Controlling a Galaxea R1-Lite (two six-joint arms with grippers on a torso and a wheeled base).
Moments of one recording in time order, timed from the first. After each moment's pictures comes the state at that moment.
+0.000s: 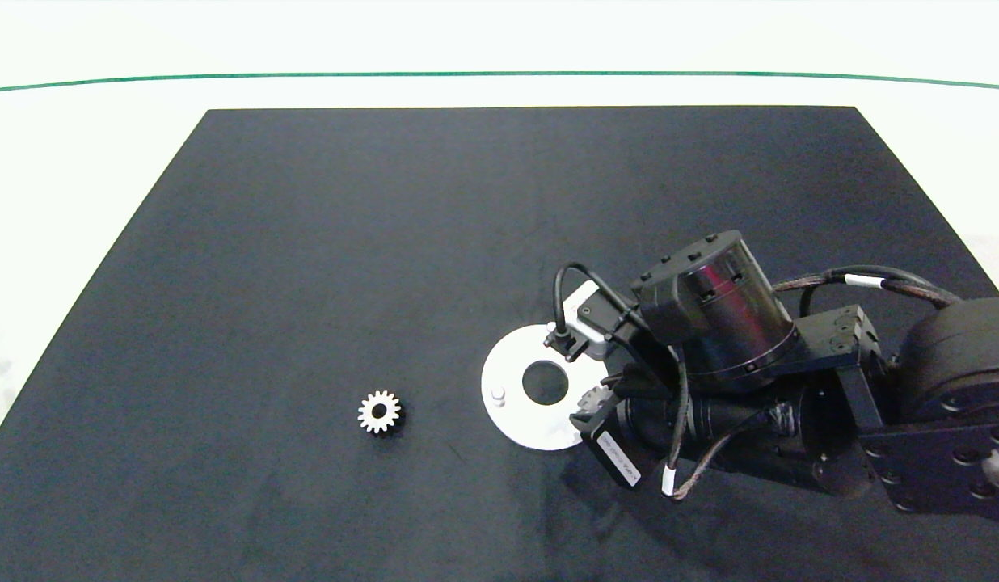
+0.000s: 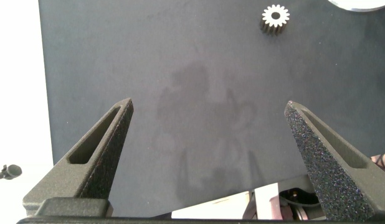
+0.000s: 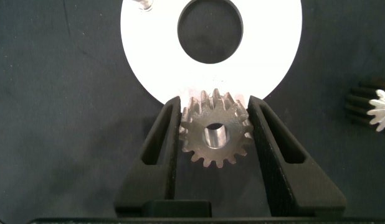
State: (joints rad) left arm -0.07 0.25 -0.54 0.47 -0.08 0.26; right arm 0.85 1.74 -1.18 0.18 -0.30 -0.14
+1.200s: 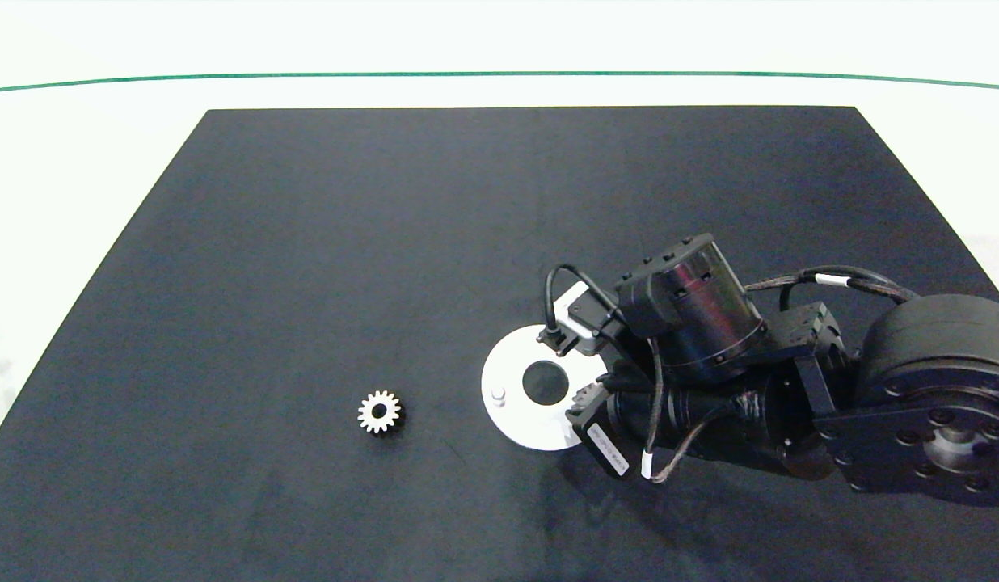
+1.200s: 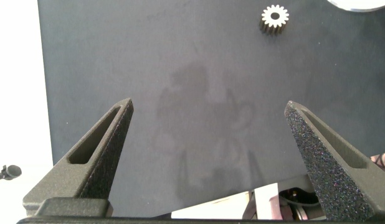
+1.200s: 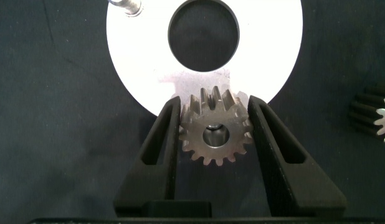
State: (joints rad) left arm -0.07 0.26 -0.54 0.47 -0.08 0.26; right arm 0.83 1.79 -1.21 0.18 -0.30 -0.14
